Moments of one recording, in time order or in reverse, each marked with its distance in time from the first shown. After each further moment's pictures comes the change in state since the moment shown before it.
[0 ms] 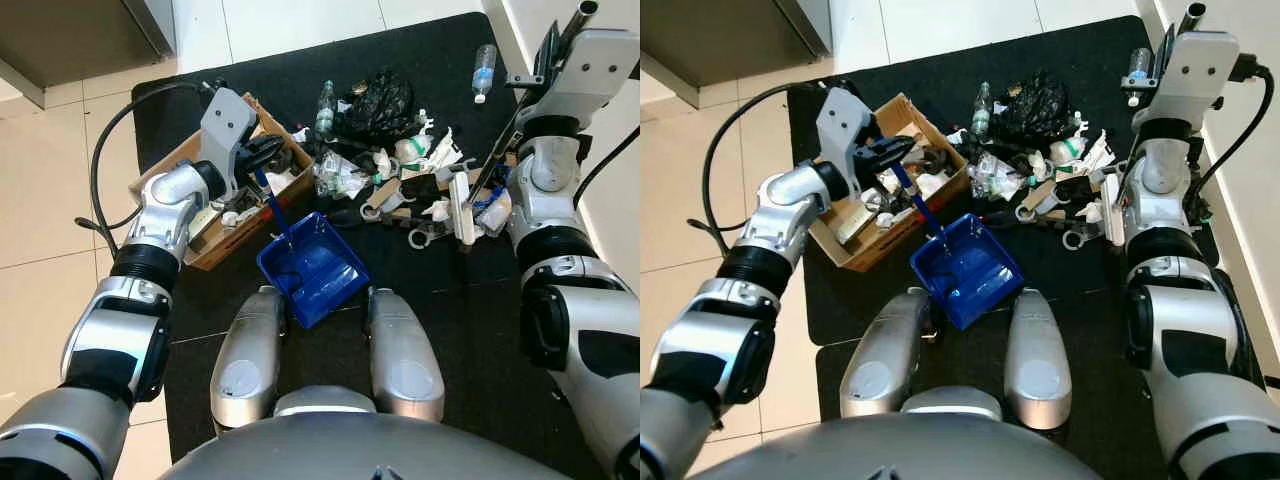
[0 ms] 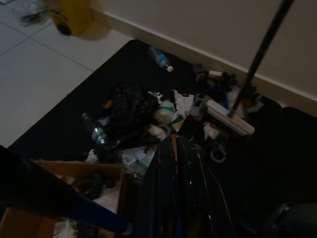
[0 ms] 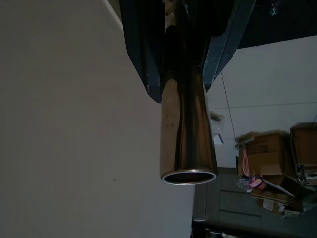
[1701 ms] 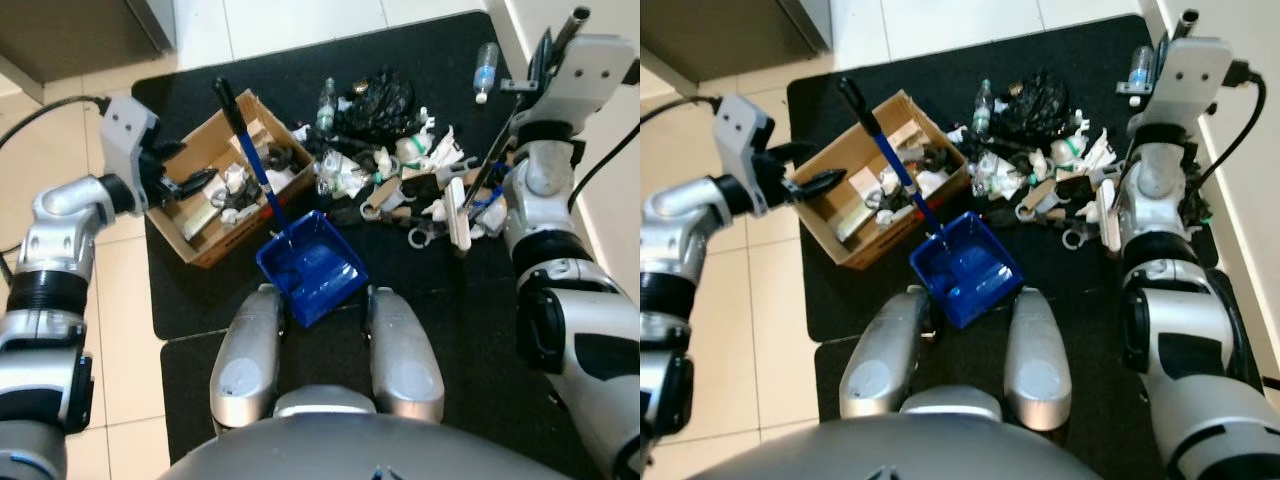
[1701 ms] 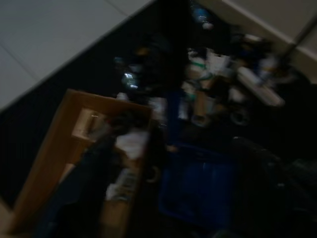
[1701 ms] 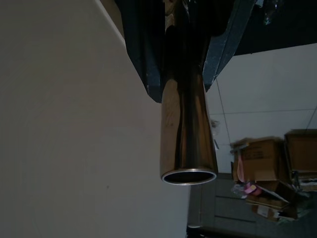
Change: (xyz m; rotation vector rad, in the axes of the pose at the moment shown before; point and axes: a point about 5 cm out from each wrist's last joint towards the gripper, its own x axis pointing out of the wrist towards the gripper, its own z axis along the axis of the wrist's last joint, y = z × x) left arm -0.083 0.062 0.001 -0.073 0.175 0.175; right arm -0.006 0.005 -0.005 0.010 0.014 0.011
